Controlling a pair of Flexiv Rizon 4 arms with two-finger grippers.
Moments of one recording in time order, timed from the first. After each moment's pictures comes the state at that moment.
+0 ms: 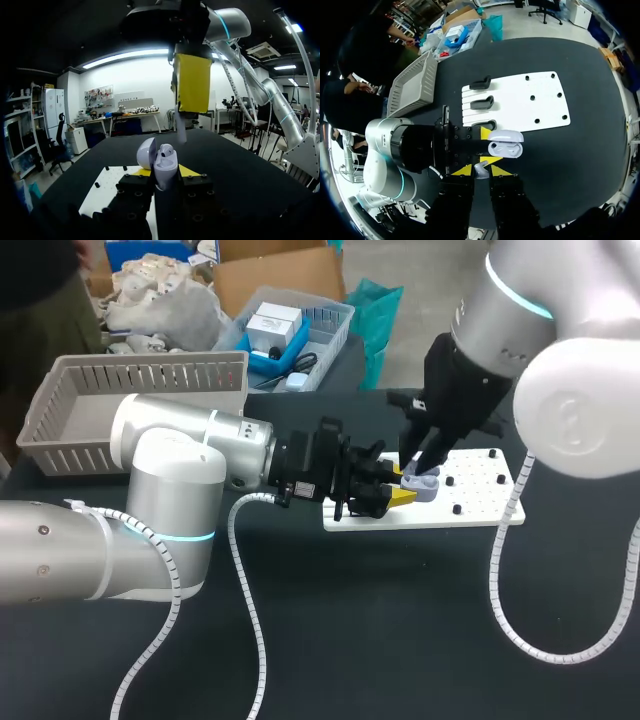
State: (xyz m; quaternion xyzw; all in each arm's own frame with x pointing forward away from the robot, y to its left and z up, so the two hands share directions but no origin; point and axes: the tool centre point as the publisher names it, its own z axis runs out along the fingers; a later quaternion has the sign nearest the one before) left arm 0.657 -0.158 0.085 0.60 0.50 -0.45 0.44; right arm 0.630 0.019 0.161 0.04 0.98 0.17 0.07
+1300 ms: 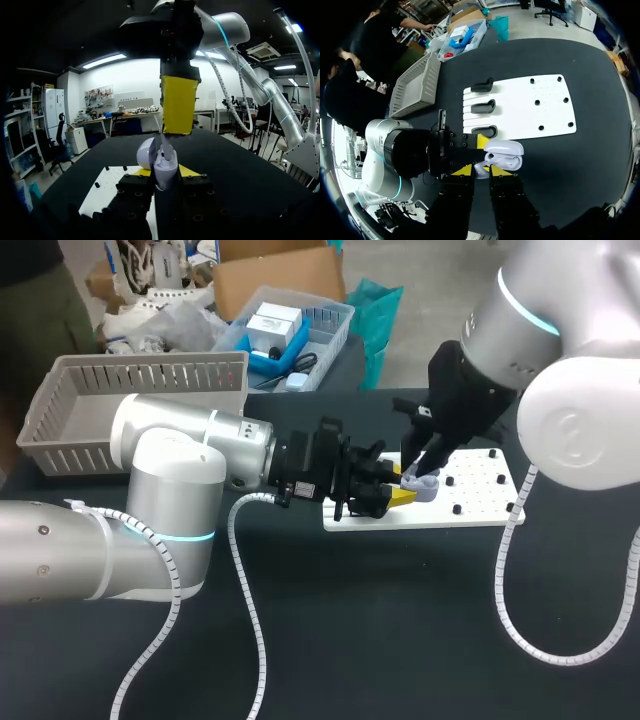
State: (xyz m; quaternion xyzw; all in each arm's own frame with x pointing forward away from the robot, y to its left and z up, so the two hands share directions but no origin) left arm 0.657 -0.158 0.085 0.60 0.50 -0.45 0.44; right arm 0.642 0.015 0.147 0.03 0.98 0.19 0.08
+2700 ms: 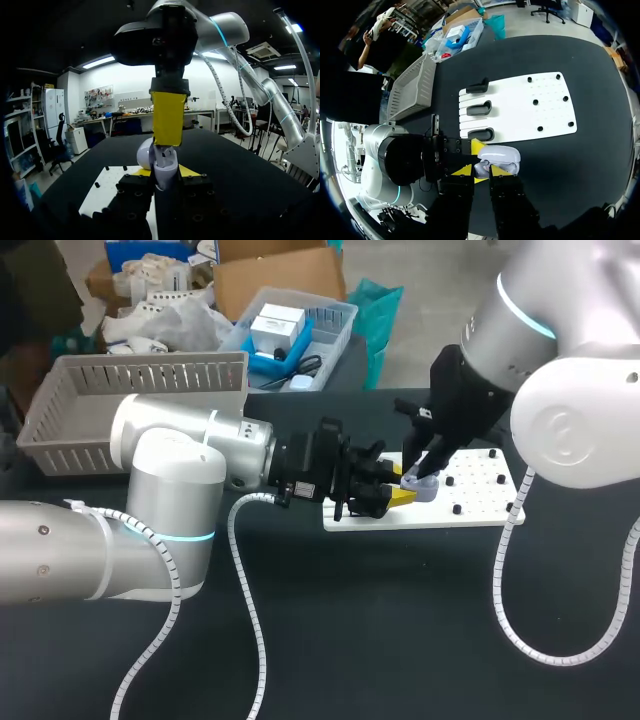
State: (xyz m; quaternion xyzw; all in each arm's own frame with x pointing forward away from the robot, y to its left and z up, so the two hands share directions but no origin) left arm 0.657 -0.158 0.085 0.60 0.50 -0.45 0.44; right arm 0.649 0.012 0.138 0.04 0.98 0.19 0.07
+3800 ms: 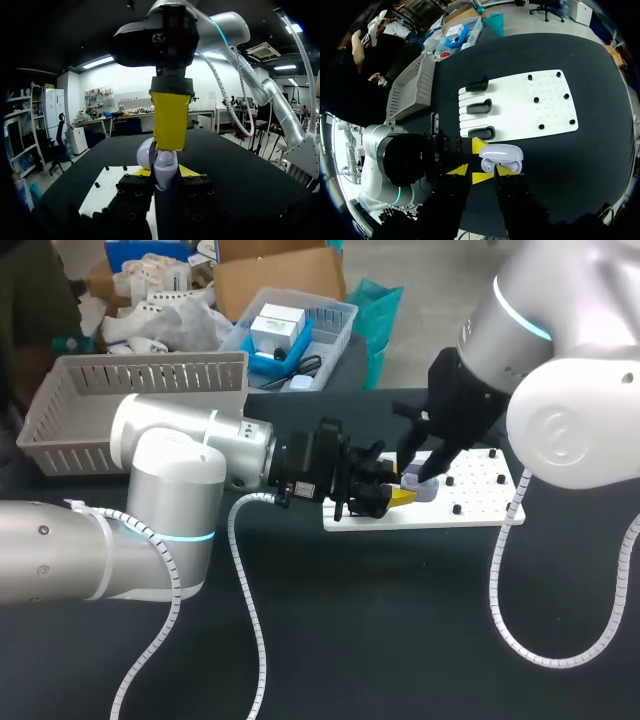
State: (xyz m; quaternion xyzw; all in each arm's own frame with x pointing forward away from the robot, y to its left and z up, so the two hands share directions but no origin) left arm 0.657 -0.158 0.085 0.60 0.50 -0.45 0.44; right arm 0.646 0.017 0.137 0.04 0.98 0.19 0.07
